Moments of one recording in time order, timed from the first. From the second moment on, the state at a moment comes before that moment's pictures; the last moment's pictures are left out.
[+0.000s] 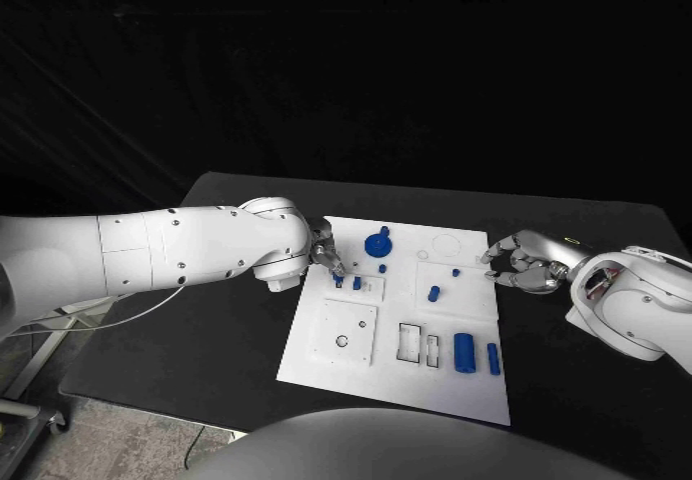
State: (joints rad) left arm 1.26 -0.74 -0.21 1.50 -0.96 -0.09 -0.65; left_hand 1.20 -0.11 0.52 -0.04 0.63 0.82 0.11 0.61 0.73 1.42 0.01 1.46 1.31 1.47 -0.03 1.55 1.31 0.10 1.32 0.08 1.26 1.31; right arm 1.15 -0.97 -0.12 1.58 -1.41 -0.21 -0.16; right_hand 1.38 0.02 0.21 0.13 0.33 0.81 0.12 0.17 0.30 1.46 0.02 1.58 1.31 1.47 -0.04 1.56 1.31 0.06 1.41 0.08 1.21 1.31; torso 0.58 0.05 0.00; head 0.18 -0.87
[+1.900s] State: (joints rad) left arm 1.22 -0.77 -0.21 1.53 -0.96 -0.23 -0.65; left_hand 1.23 -0.09 0.50 -0.04 0.54 0.83 0.11 0.57 0.69 1.42 0.02 1.47 1.31 1.47 -0.03 1.55 1.31 0.10 1.32 0.08 1.26 1.31; right arm 1.15 -0.97 -0.12 1.58 -1.41 -0.22 -0.16; right_hand 1.38 0.02 0.21 0.13 0.33 0.81 0.12 0.17 0.30 1.46 0.02 1.57 1.31 1.47 -0.04 1.55 1.31 0.06 1.41 0.08 1.21 1.31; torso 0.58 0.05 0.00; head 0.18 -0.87
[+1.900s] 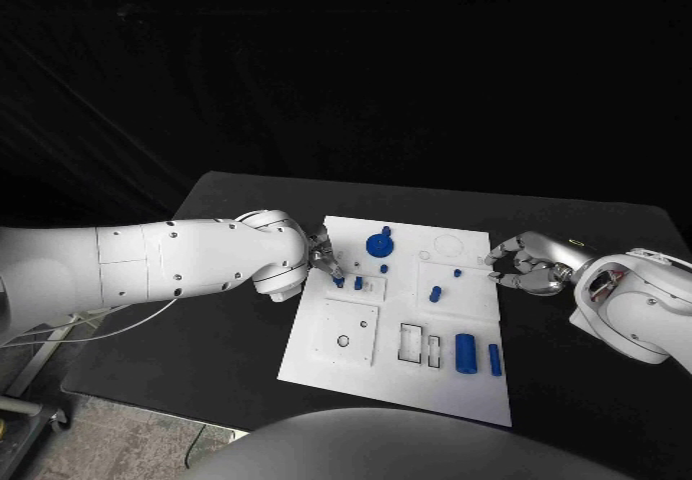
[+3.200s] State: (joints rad) left arm 1.22 -0.77 -0.21 1.52 -0.93 -0.22 -0.65; left_hand 1.25 -0.06 0.42 0.03 0.44 0.84 0.12 0.57 0.68 1.41 0.01 1.46 1.31 1.47 -0.03 1.55 1.31 0.10 1.32 0.08 1.25 1.31; right arm 1.15 -0.97 -0.12 1.58 -1.41 -0.22 -0.16; right_hand 1.38 0.02 0.21 0.13 0.33 0.81 0.12 0.17 0.30 1.46 0.02 1.58 1.31 1.47 -0.04 1.55 1.31 0.06 1.40 0.07 1.21 1.31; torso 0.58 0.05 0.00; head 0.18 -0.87
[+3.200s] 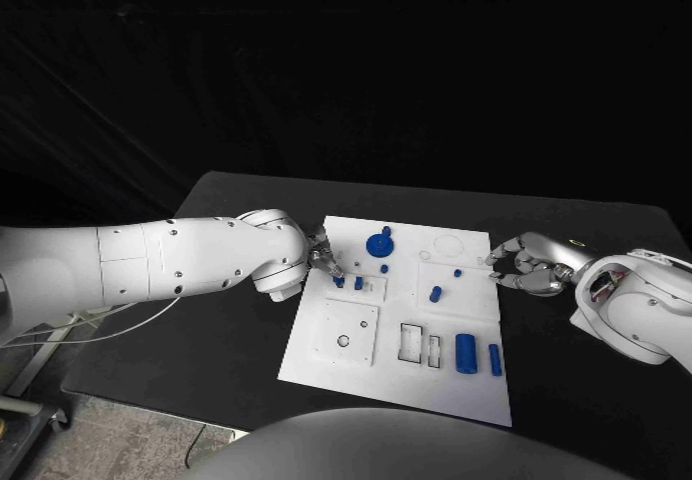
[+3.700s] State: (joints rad) left arm 1.22 -0.77 -0.21 1.52 -0.93 -0.22 -0.65; left_hand 1.22 -0.07 0.40 0.07 0.44 0.86 0.10 0.58 0.69 1.42 0.00 1.46 1.31 1.47 -0.04 1.55 1.31 0.10 1.32 0.07 1.24 1.31; right arm 1.15 -0.97 -0.13 1.58 -1.41 -0.22 -0.16; right_hand 1.38 0.02 0.22 0.13 0.34 0.81 0.12 0.17 0.30 1.46 0.02 1.58 1.31 1.47 -0.04 1.55 1.31 0.06 1.40 0.07 1.21 1.31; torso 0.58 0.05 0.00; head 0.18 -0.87
